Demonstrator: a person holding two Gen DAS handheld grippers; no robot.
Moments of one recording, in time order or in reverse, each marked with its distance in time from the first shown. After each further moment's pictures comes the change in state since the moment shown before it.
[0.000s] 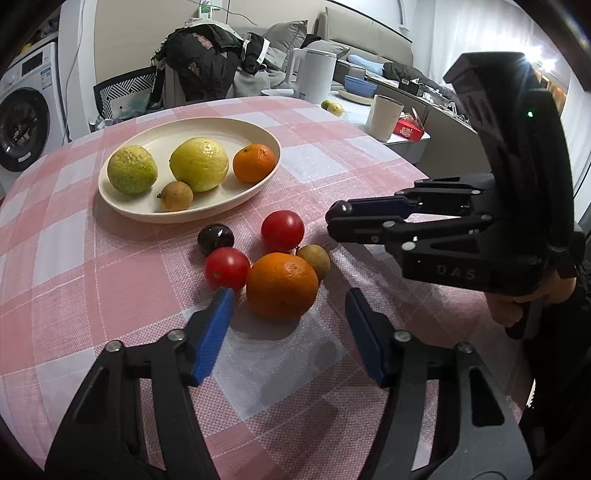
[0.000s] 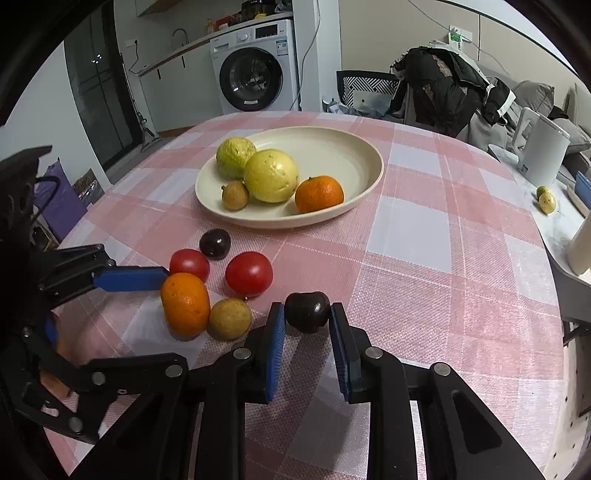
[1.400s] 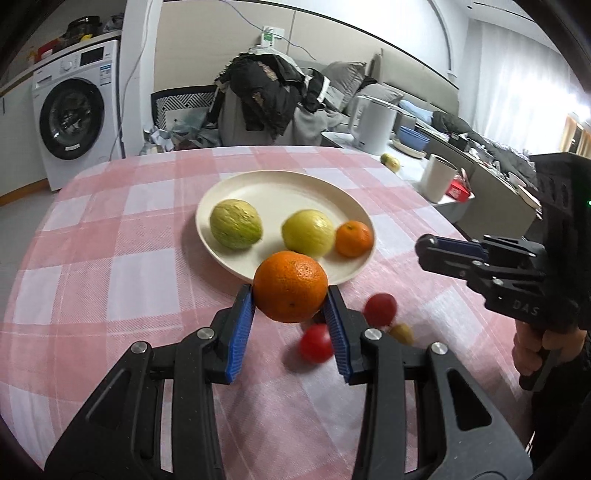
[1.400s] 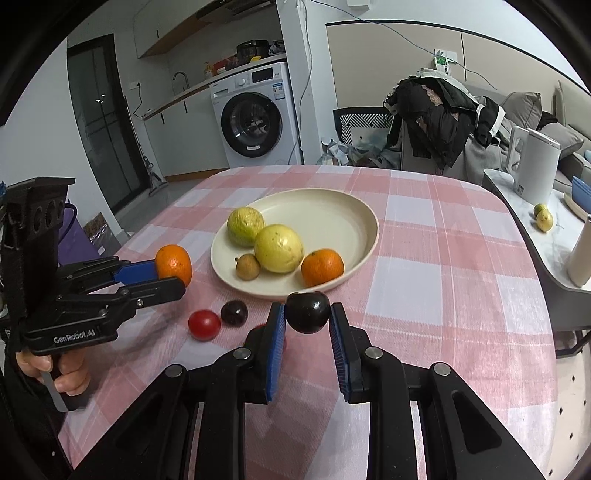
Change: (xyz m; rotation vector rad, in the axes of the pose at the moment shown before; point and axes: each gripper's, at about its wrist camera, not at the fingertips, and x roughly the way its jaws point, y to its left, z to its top) left arm -0.043 0.072 0.033 -0.151 -0.152 0.145; right arm -0.026 -0.004 0.030 0.057 -0.167 0.038
